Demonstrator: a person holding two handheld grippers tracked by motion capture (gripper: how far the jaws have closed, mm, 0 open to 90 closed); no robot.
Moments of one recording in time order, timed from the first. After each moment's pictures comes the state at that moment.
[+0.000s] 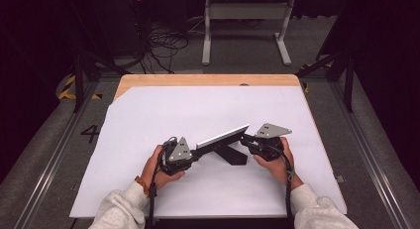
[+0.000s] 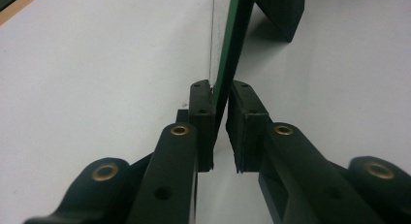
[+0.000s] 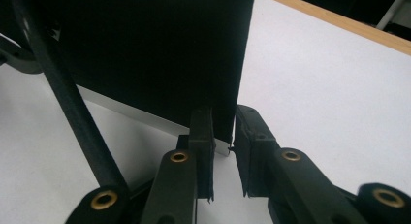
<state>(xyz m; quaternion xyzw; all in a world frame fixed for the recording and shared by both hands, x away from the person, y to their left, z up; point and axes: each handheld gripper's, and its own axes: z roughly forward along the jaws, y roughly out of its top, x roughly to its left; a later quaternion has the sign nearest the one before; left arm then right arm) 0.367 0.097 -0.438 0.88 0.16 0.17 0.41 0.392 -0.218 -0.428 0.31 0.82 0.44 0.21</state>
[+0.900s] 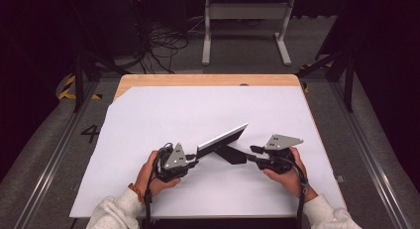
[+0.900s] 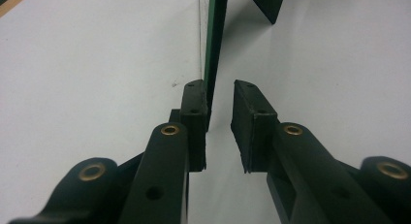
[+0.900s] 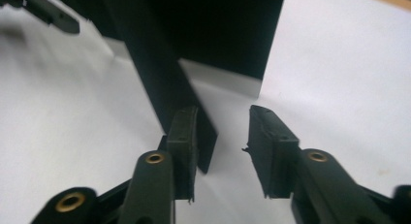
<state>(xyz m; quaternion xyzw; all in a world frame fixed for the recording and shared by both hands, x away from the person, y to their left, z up) 0.350 0.107 -0.438 0.89 0.16 0.17 0.40 0.355 -0.240 -0.426 0.29 0.84 0.43 0.17</state>
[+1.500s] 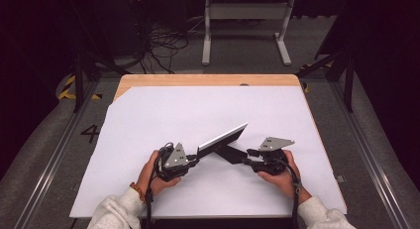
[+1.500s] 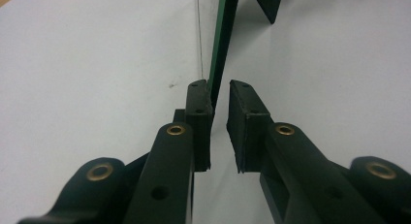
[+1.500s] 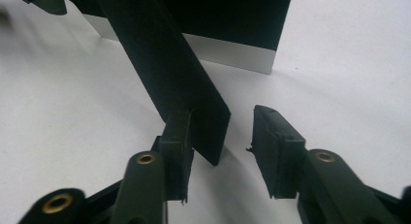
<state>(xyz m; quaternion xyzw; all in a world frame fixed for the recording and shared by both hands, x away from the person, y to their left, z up) 0.355 0.104 -0.445 0.89 0.16 0.16 0.41 0.363 -0.230 -0.447 0.32 0.84 0.41 0.15</state>
